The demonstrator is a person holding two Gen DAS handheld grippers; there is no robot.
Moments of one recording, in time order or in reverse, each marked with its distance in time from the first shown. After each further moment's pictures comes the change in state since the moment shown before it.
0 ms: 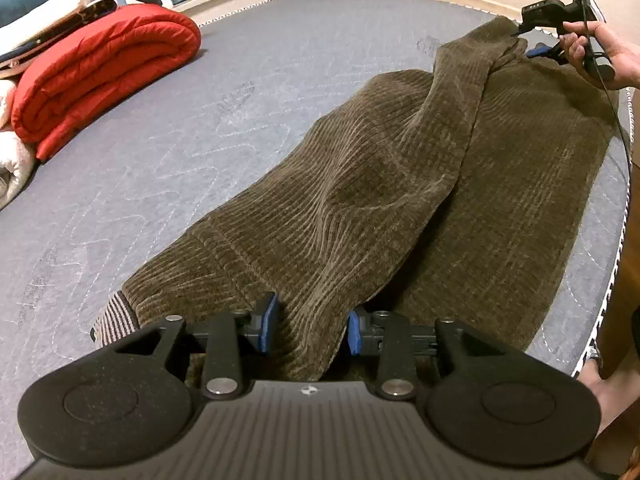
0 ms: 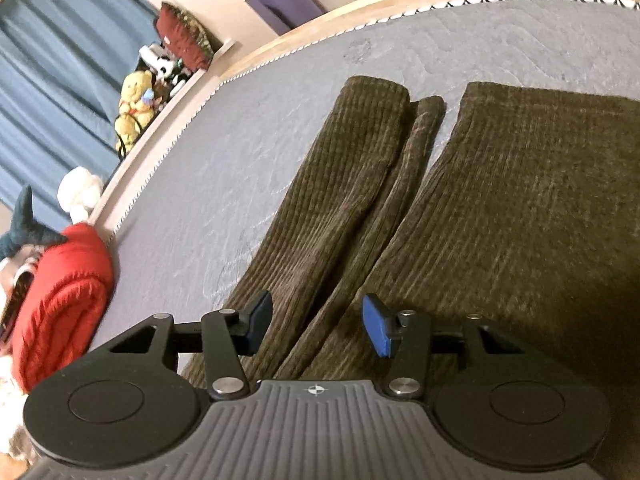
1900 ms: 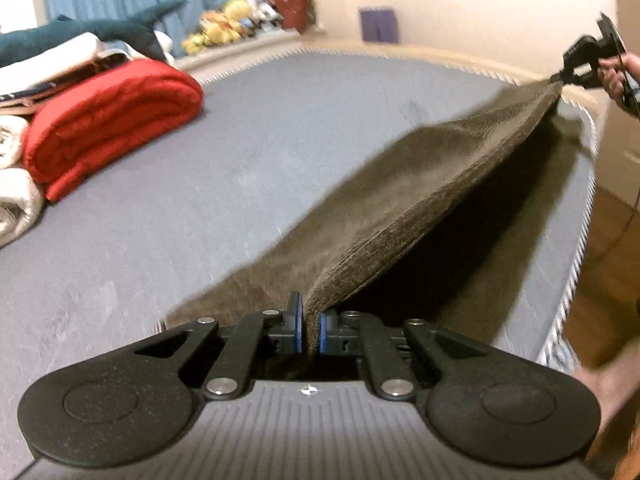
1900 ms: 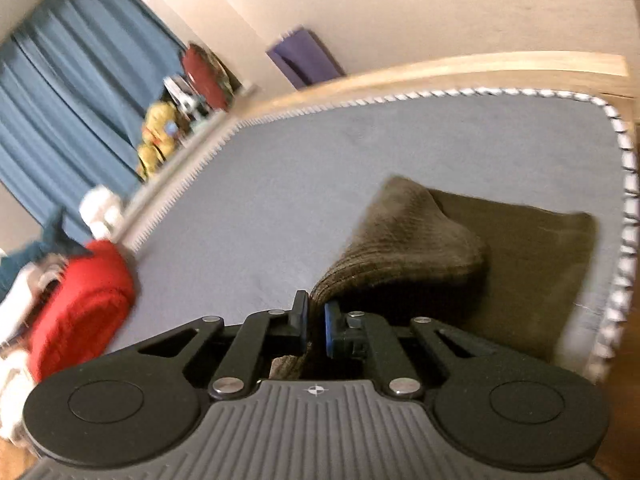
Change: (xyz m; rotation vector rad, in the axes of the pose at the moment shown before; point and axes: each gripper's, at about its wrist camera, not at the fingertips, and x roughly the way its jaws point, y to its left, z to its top) left arm -0.073 0.021 -0.025 0.022 -0.156 -0.060; right arm -0.157 -0.009 0.028 -0.122 -0.031 -0.062
